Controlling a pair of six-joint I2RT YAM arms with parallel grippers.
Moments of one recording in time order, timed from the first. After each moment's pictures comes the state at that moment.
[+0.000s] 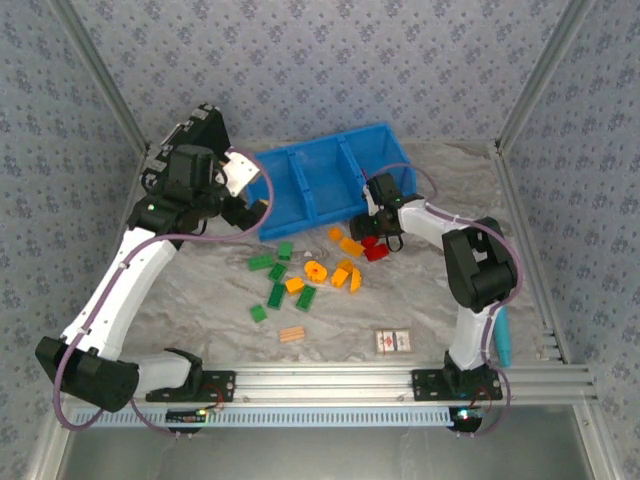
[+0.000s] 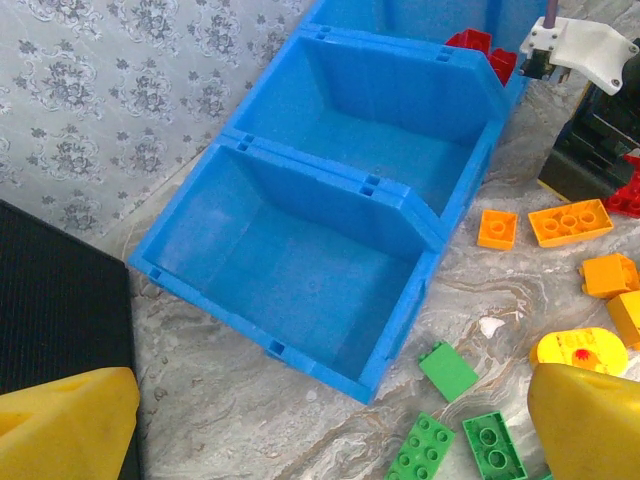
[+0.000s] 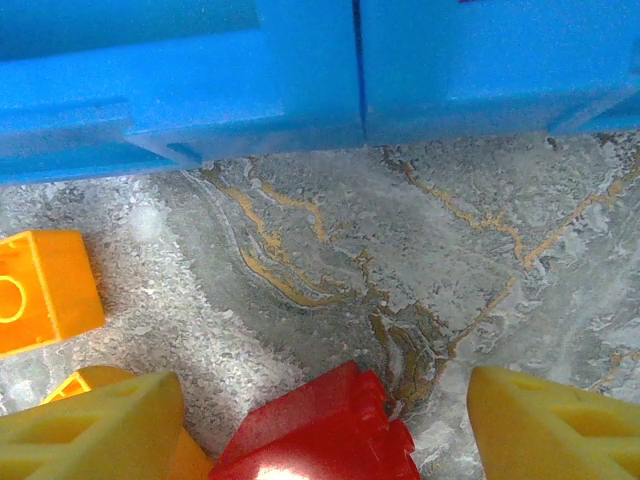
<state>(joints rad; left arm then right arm) -0.38 1.24 1.36 -0.74 0.14 0.40 0.40 1.89 1.25 -0.46 -0.04 0.17</state>
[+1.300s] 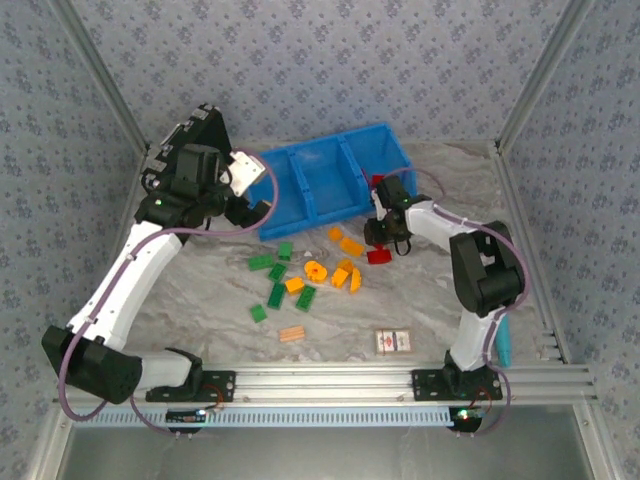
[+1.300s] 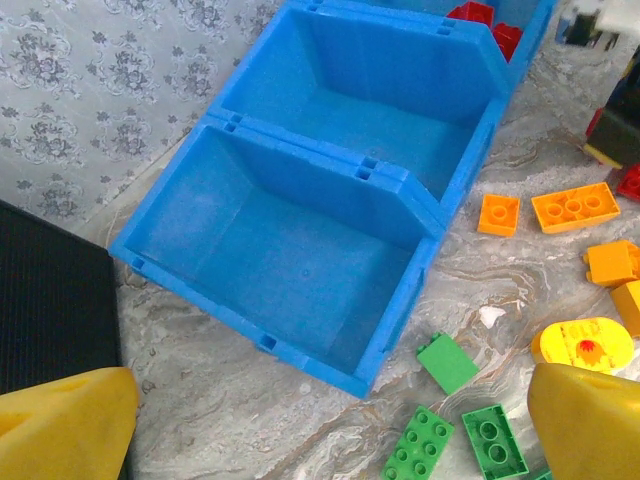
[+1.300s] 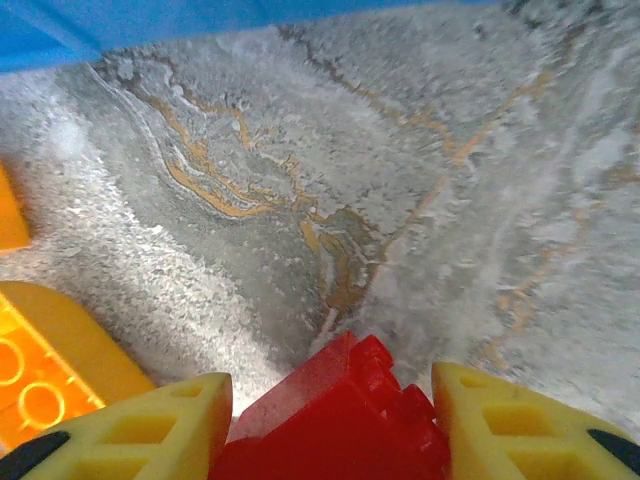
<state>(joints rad) -0.38 1.29 1.36 -0.74 0.14 0.40 0.36 1.83 1.22 -0.56 -0.03 0.15</state>
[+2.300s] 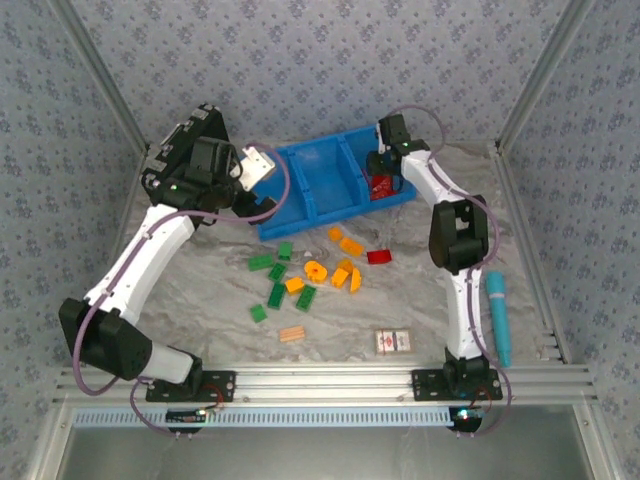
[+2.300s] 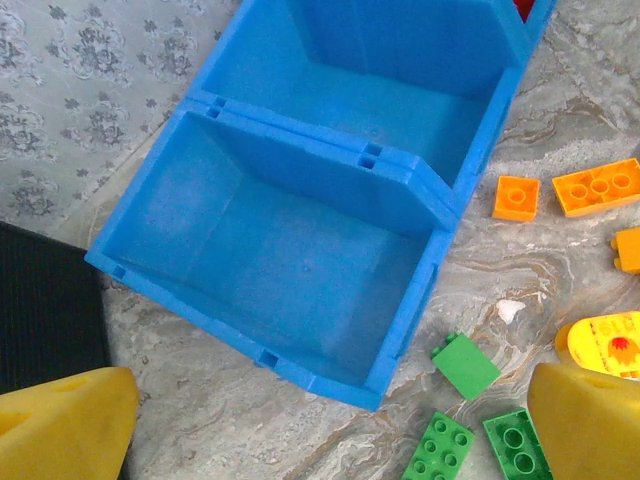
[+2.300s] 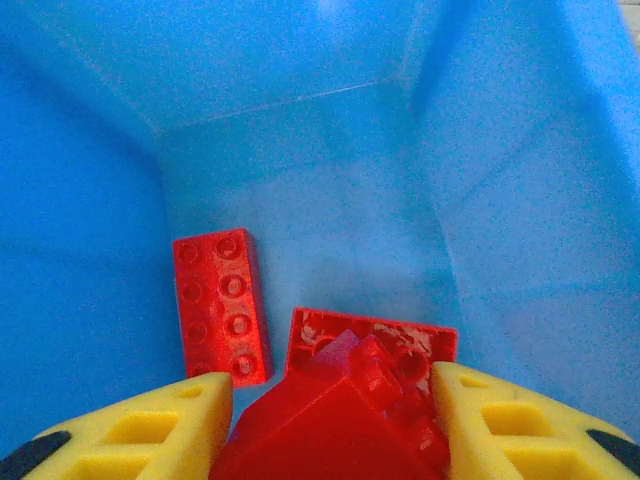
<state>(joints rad) -0.38 1.42 1.42 -0.75 0.14 0.45 0.25 2.31 2.05 -0.64 0.06 0.12</state>
